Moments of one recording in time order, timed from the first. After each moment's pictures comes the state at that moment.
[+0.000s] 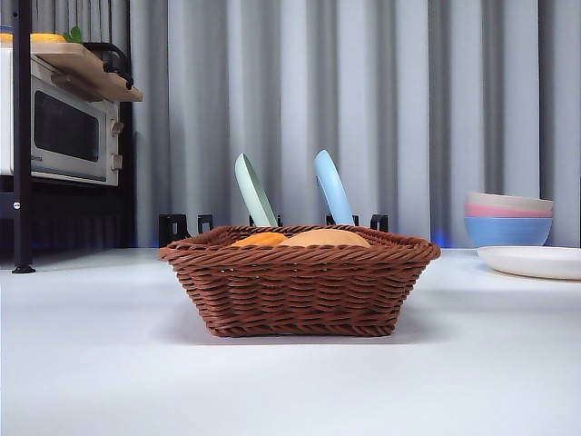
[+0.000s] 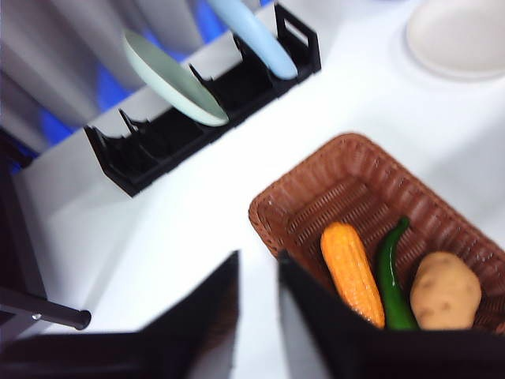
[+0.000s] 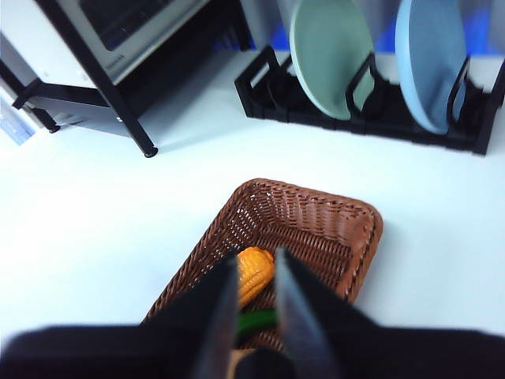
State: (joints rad) left arm -0.69 1.39 1.89 -1.14 -0.31 0.07; right arm 0.38 1.05 1.14 -0.48 -0.28 0.10
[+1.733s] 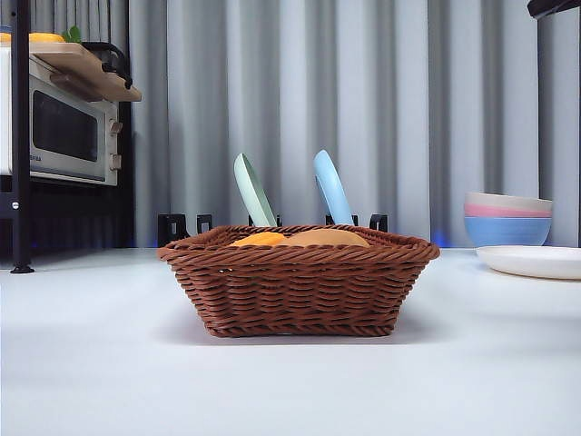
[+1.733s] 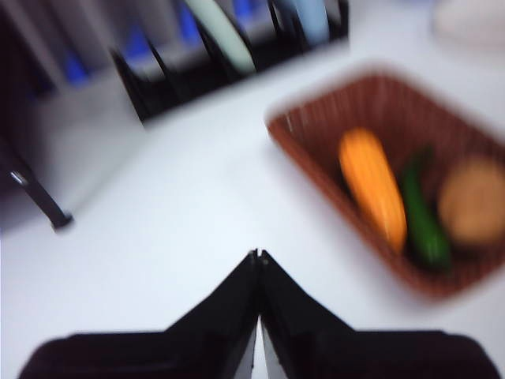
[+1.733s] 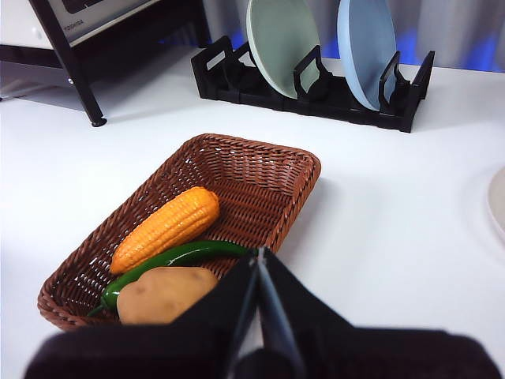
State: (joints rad) left arm -0.55 0.45 0.73 -0.65 -0.22 0.04; right arm 0.38 0.62 0.69 -0.40 -0.15 0.03
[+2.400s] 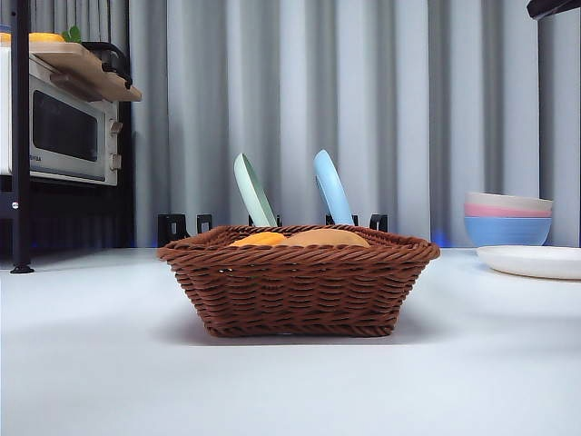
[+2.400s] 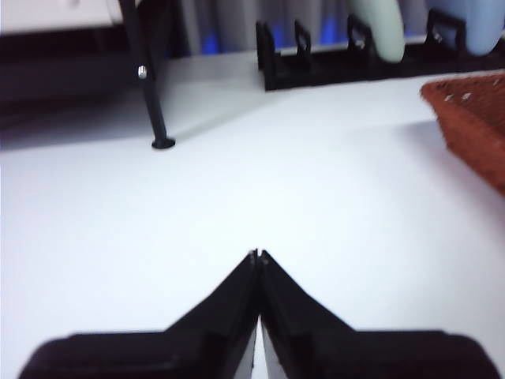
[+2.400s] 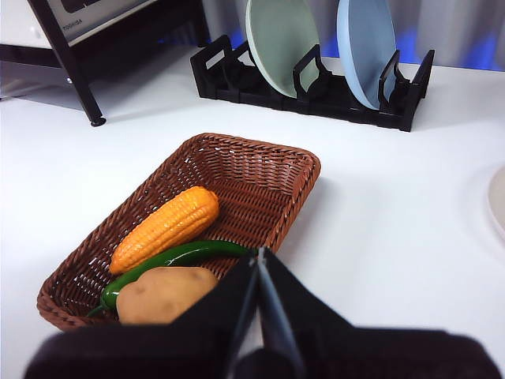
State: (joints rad) left arm -0.08 0.04 0.11 -0.32 -0.05 0.03; right arm 0.38 0.62 0.69 -0.40 -0.15 0.03
